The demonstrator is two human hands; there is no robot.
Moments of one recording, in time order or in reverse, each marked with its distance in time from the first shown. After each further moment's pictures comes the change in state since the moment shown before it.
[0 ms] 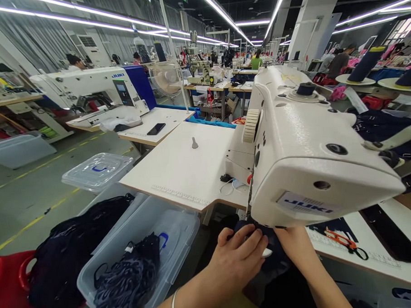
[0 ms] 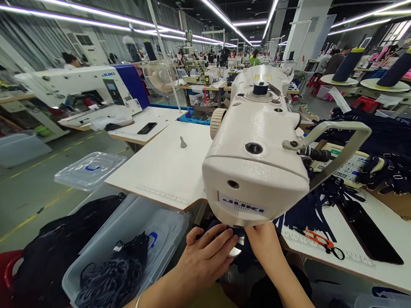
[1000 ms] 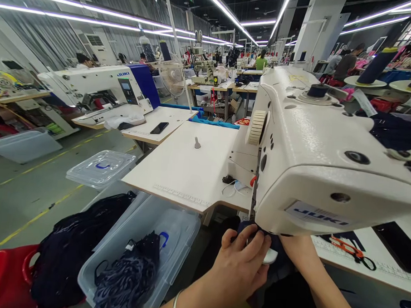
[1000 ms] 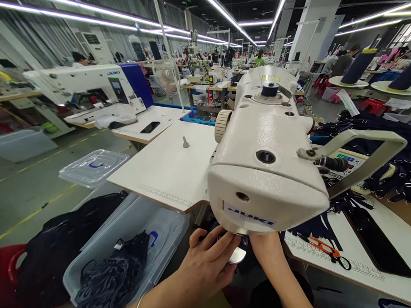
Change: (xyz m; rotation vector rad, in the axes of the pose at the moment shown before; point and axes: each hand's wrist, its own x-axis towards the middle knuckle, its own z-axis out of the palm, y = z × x) left_hand 0.007 0.002 -0.005 -0.027 -0.088 -0.063; right_hand 0.017 0.019 0.006 -0.141 0.138 -0.173
